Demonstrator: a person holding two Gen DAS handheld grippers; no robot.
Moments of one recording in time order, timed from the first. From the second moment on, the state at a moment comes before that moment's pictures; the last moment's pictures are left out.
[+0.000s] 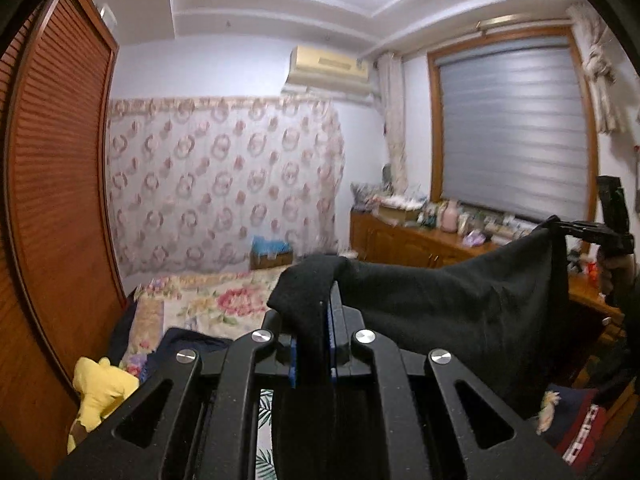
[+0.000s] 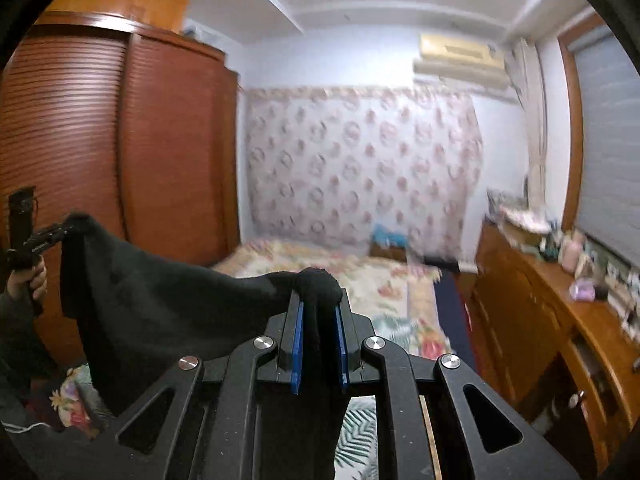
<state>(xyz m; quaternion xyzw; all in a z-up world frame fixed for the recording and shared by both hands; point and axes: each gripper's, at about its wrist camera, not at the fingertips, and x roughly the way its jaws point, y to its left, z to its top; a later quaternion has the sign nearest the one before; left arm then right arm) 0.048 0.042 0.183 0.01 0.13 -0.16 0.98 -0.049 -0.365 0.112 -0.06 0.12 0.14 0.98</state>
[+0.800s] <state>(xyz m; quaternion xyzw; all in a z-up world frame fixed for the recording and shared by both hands) 0.281 -0.006 0.021 0.05 0.31 -0.10 0.94 0.214 -0.338 0.081 -0.05 0.31 0.10 0.94</state>
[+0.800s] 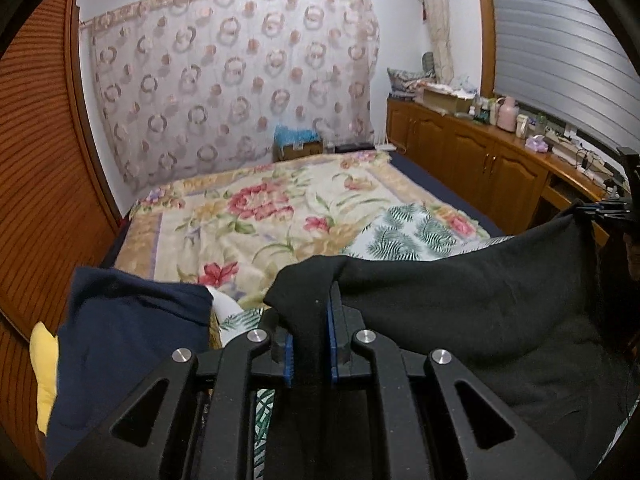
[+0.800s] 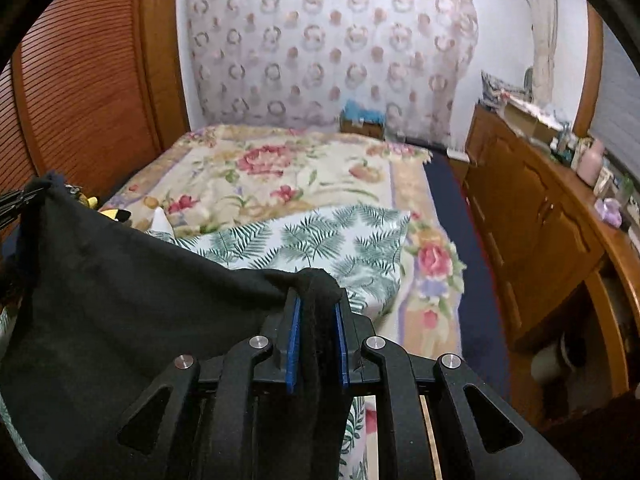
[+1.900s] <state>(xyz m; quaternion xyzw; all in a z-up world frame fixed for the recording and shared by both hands) 0.141 -0.034 -0.049 0.01 0.40 -0.15 0.90 0.088 -0.335 0.030 -0.04 0.40 0.05 0.92</state>
